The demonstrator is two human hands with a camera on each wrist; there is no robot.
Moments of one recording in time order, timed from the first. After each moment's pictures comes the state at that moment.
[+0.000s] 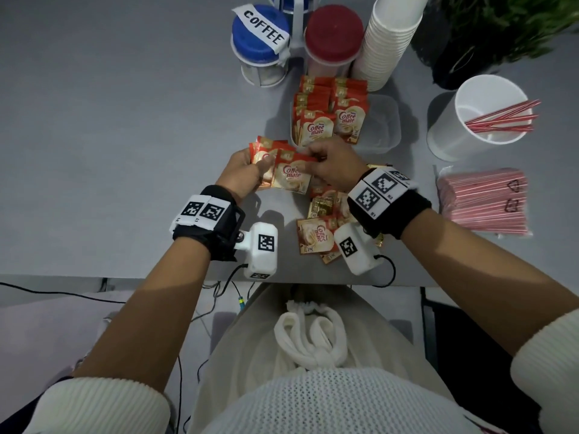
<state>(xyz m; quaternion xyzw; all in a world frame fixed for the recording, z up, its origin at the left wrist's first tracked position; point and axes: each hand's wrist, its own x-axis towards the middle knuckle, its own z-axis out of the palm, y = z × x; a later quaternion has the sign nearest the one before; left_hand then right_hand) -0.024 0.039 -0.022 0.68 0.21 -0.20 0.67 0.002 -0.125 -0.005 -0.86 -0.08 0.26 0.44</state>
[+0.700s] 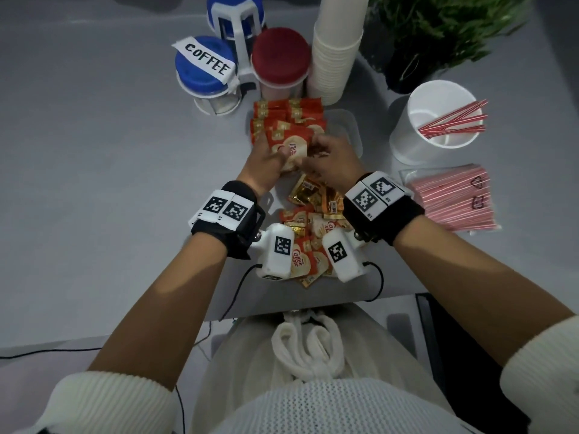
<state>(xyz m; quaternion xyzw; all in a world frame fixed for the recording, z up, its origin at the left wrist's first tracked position) 0.029 -0.037 -0.002 0.73 0.07 -0.19 0.66 0.025 -0.168 -0.006 -0.80 0.09 0.14 0.58</state>
